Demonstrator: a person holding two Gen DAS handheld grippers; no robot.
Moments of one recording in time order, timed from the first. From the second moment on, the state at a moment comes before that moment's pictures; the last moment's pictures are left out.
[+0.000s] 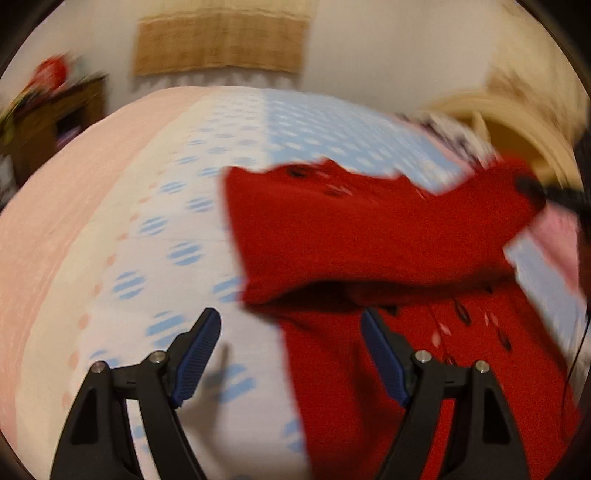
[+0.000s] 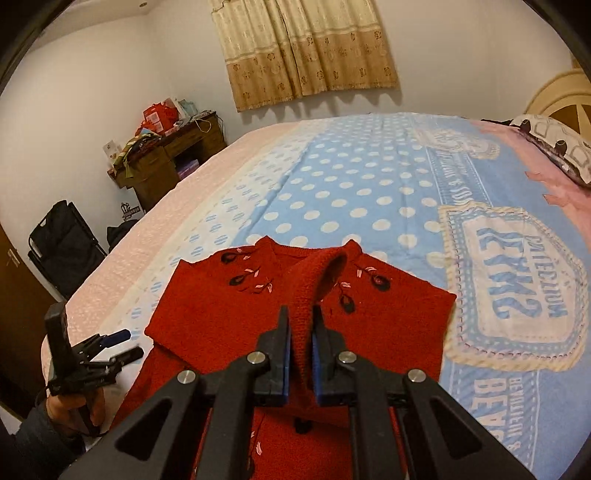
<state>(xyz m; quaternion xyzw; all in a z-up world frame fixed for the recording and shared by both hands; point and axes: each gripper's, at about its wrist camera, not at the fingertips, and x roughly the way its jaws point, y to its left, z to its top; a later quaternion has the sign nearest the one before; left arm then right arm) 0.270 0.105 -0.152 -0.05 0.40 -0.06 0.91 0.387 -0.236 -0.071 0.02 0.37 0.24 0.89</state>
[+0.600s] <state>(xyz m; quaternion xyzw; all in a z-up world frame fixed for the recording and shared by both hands) 0.295 0.065 -0.143 0.01 0.39 -0.03 0.92 0.360 -0.170 0.005 -0.01 0.30 0.31 0.90</state>
